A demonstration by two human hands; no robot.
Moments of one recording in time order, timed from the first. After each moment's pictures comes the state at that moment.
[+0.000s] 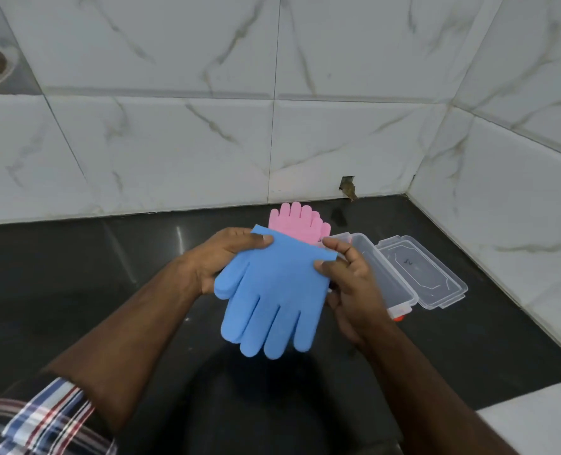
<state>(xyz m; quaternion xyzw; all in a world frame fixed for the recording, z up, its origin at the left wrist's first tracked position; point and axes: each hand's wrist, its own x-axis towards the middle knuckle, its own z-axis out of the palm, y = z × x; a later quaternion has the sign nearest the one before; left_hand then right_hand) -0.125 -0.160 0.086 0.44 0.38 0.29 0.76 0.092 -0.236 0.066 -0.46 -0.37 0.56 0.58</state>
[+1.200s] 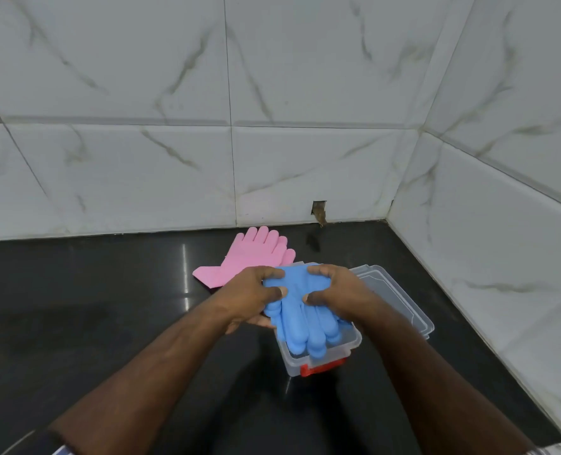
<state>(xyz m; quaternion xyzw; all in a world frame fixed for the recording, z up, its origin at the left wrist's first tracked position) 0.040 -0.167 0.077 0.52 0.55 0.27 0.60 0.237 -0.160 0.070 -0.64 -0.60 0.40 0.25</state>
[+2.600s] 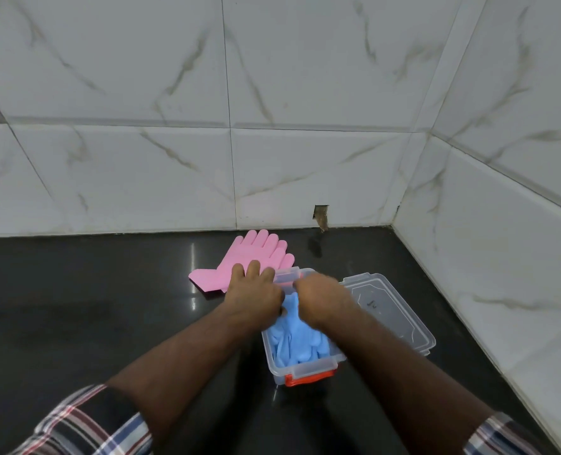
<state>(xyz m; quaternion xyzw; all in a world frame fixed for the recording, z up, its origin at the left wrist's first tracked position) 0.076 -0.138 0.053 0.83 0.55 -0.09 -0.05 0.222 -0.131 0.053 -0.57 -0.82 0.04 -0.02</state>
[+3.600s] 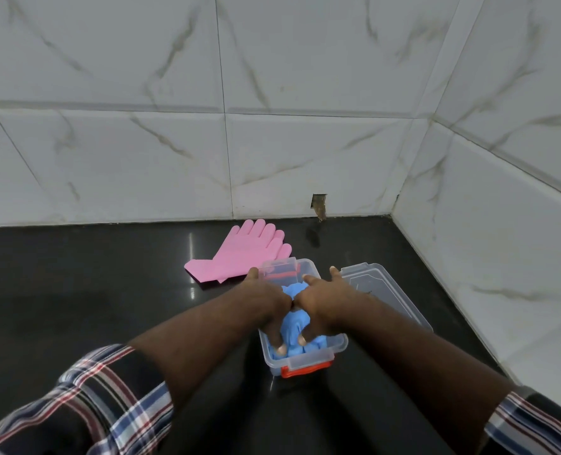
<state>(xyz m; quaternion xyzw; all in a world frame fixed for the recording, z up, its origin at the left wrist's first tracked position) 0.103 -0.129 0.059 0.83 0.45 -0.32 0.06 0.244 -0.130 0.043 -0.47 -0.85 0.08 -0.24</state>
